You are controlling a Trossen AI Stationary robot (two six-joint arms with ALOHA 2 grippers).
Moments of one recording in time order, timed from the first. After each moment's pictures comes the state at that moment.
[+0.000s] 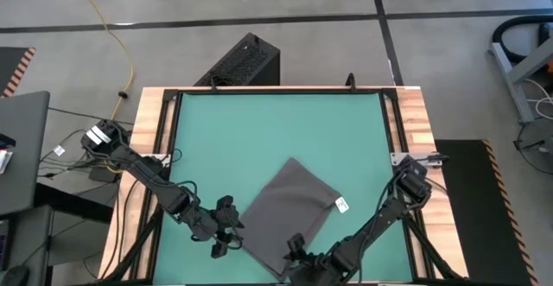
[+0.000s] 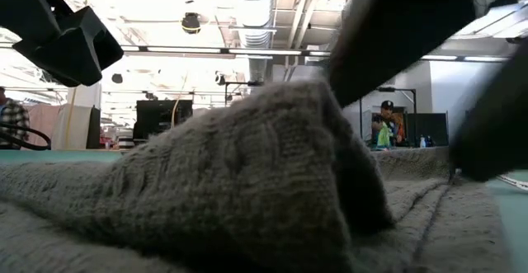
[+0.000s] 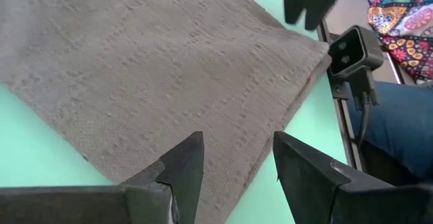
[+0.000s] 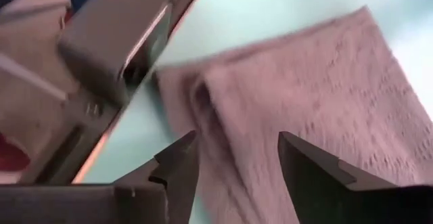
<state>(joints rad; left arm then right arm) -0.66 1.49 0.74 0.07 -0.29 -0.68 0.77 2.16 1.56 -0.34 0.52 0.08</state>
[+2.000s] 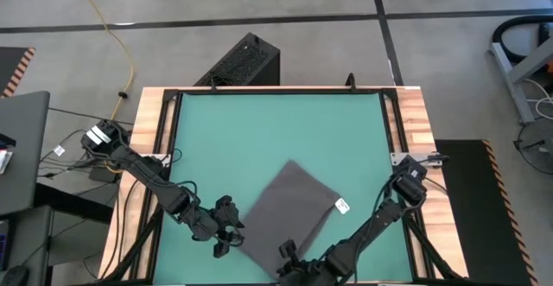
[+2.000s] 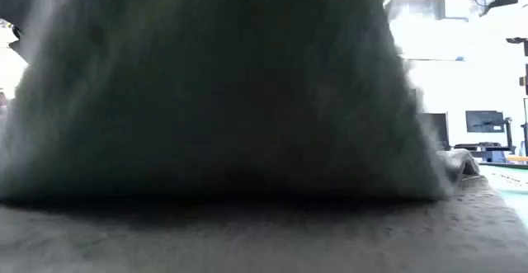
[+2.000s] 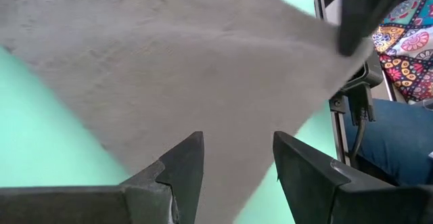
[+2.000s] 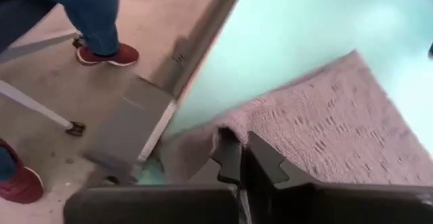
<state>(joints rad) -0.66 1.49 0.74 0.07 -0.30 -0.77 0.77 2.21 1.71 -0.35 0.48 0.05</state>
